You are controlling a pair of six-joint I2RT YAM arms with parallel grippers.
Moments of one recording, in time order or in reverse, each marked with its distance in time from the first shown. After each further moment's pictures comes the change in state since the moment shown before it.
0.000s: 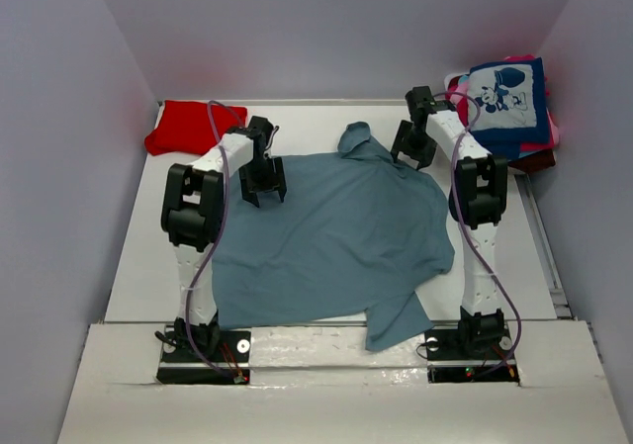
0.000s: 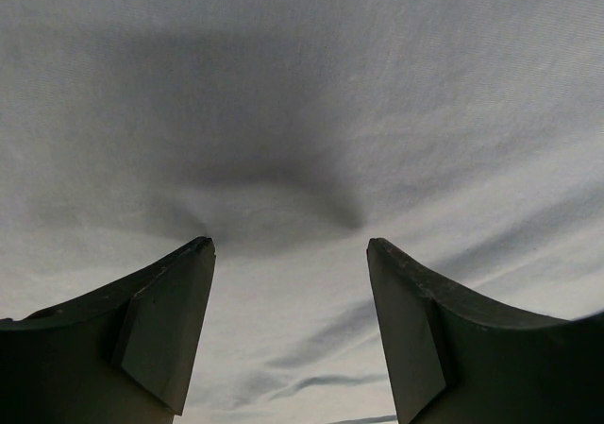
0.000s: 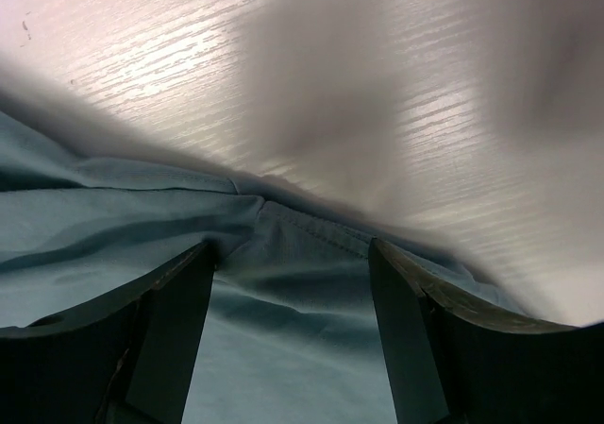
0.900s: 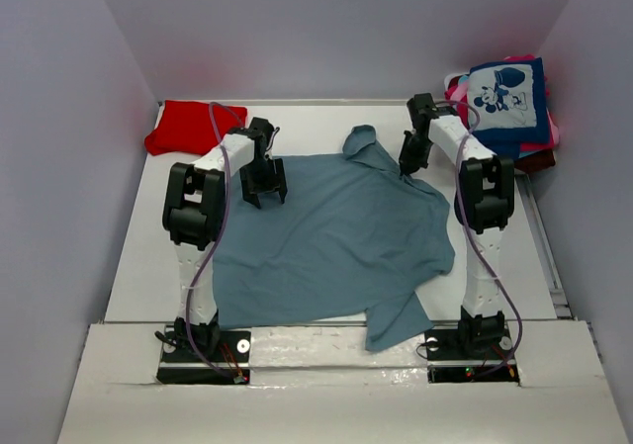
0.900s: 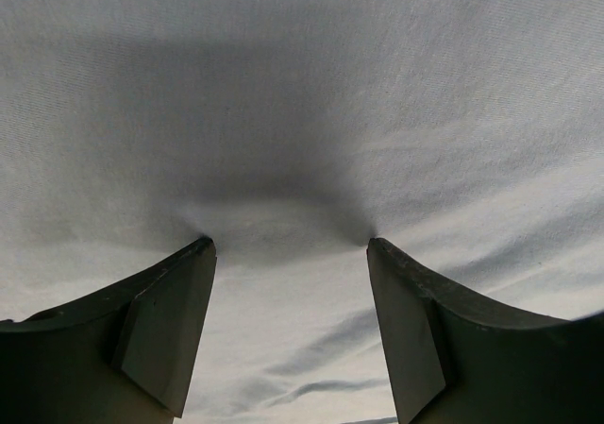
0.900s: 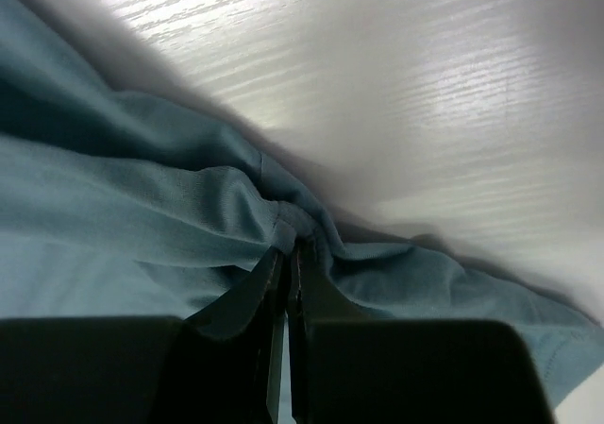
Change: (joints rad) left arm 0.000 0.026 0.002 0.006 0.010 0.000; right arm 0.000 -0.089 -0.172 0.029 -0.124 -0.027
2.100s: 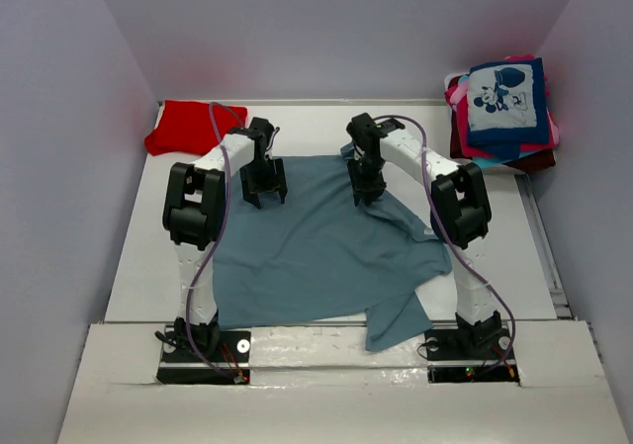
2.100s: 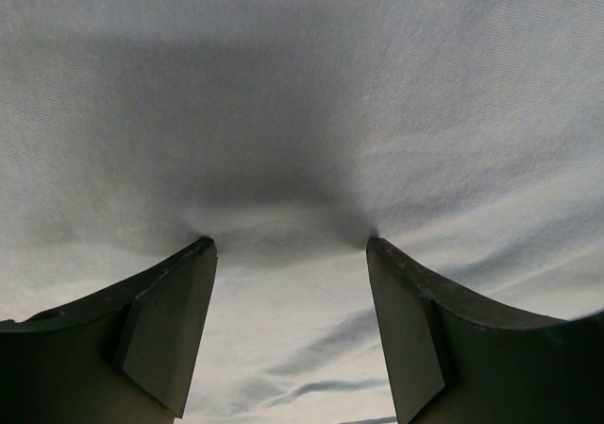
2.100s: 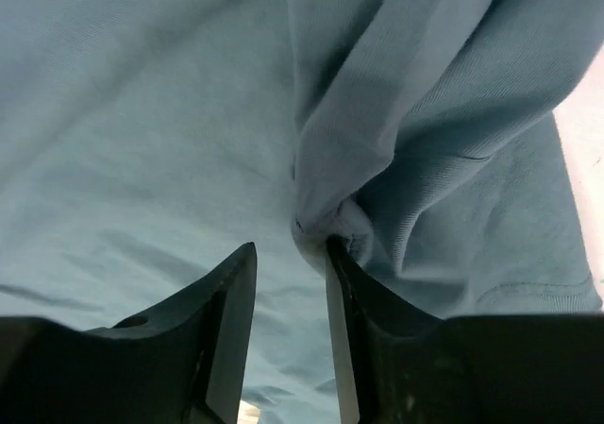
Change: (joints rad) left arm 0.000 0.002 0.001 0.001 0.003 0.000; right arm 0.321 -0.085 -0.051 -0.150 -0.075 -0.130
